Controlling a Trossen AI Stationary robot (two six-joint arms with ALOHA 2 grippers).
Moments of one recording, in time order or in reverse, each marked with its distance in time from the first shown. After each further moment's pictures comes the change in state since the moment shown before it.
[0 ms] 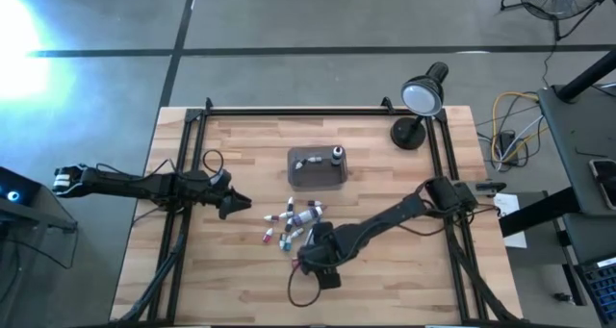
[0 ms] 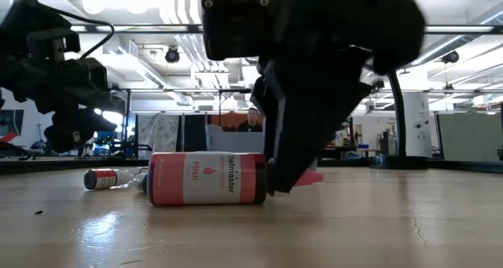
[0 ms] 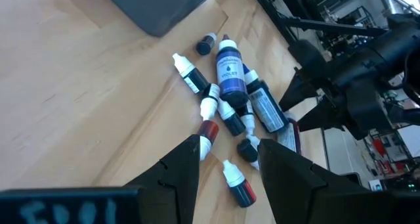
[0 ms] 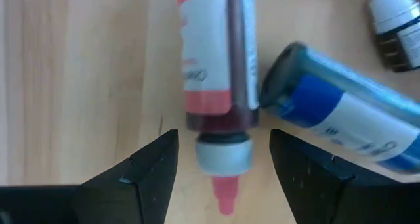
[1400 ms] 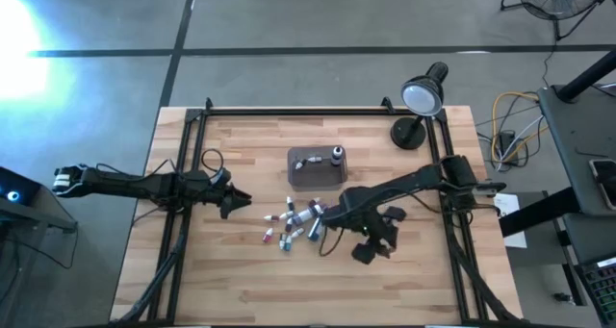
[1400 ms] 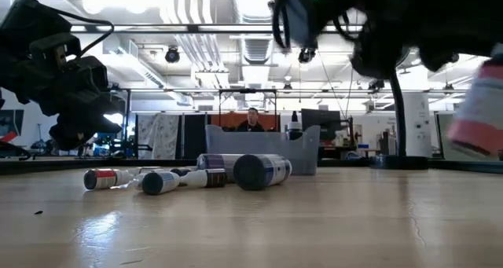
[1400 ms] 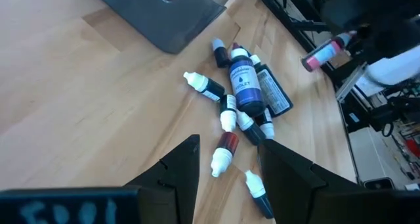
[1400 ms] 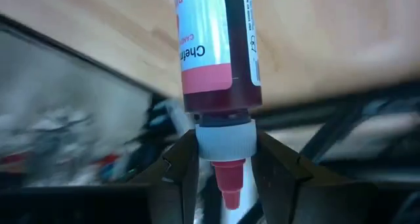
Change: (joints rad) left arm 0.001 0.001 0.000 -0.003 -0.070 0.082; right arm -0.175 -0.199 -0.152 -0.828 -0.799 0.464
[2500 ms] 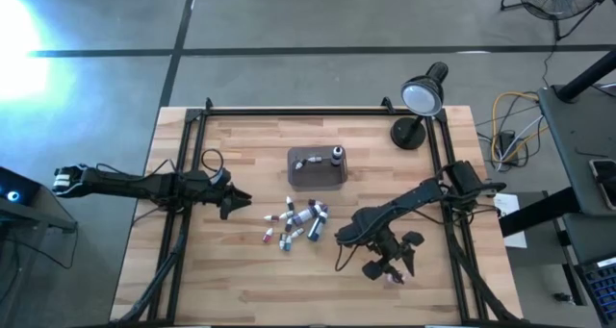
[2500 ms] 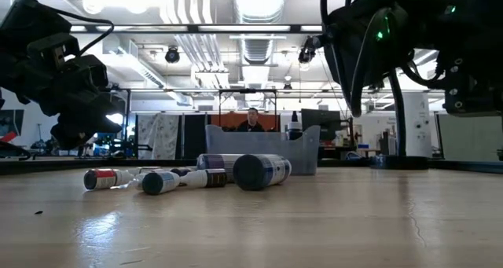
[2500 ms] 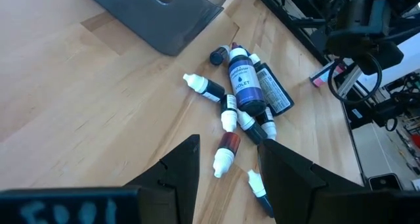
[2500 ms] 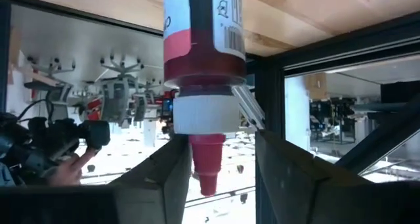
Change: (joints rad) left arm 0.000 0.000 0.000 0.001 -0.003 0.032; right arm 0.114 -0.013 -0.279 0.259 -0.361 0.241
